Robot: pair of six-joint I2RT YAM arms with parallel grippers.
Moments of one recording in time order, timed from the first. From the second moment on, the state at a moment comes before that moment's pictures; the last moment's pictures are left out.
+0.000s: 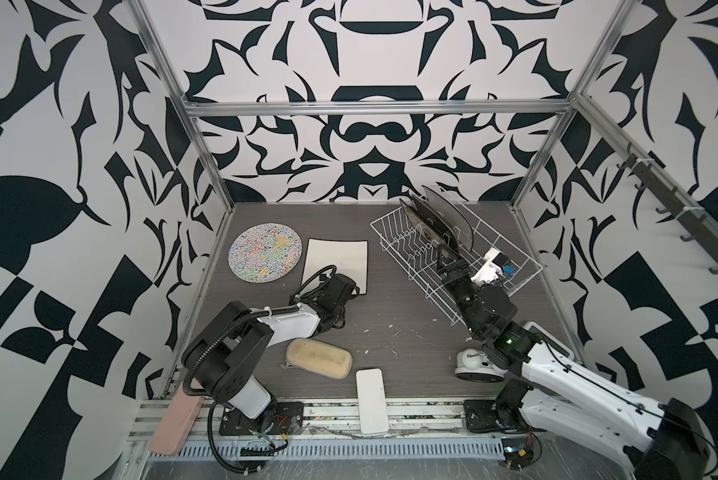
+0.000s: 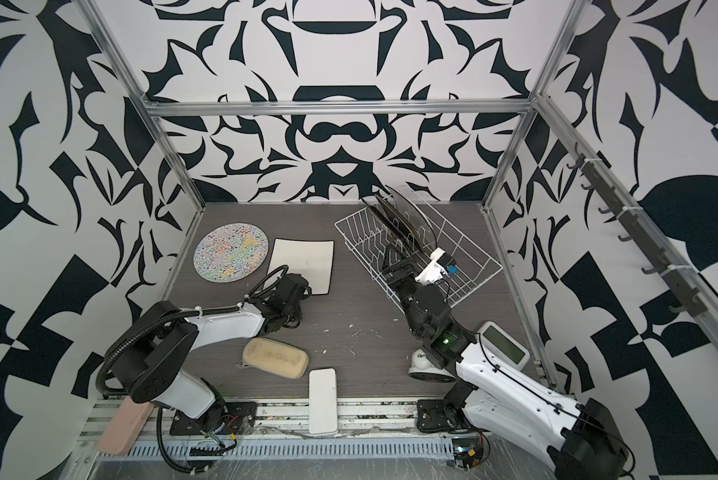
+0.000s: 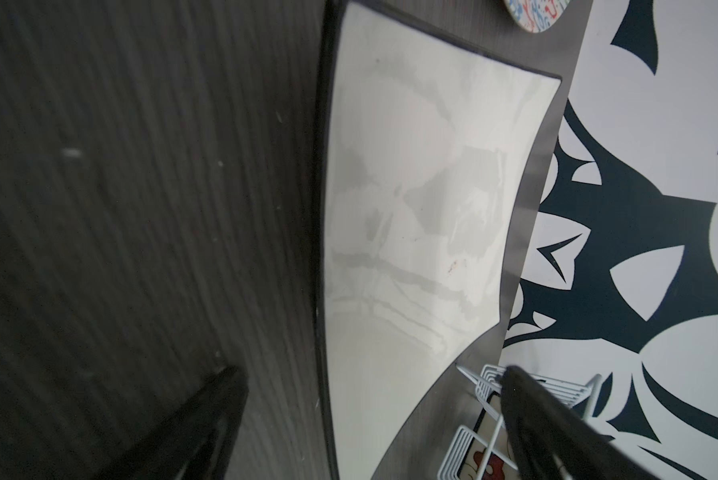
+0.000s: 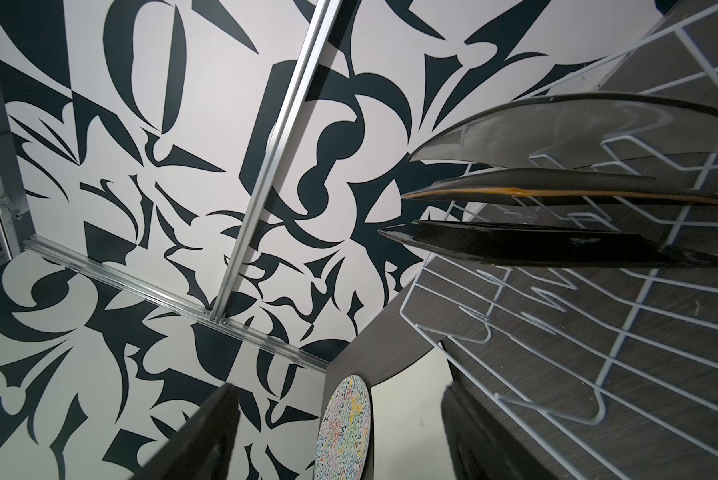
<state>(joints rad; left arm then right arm) -0.71 1.57 0.67 0.03 -0.48 -2.07 0.72 0.87 0.51 0.39 0.50 1.07</state>
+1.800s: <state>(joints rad) -0.72 1.44 0.77 0.28 -0.24 -0.94 0.29 1.76 1.92 -1.06 0.43 -0.19</state>
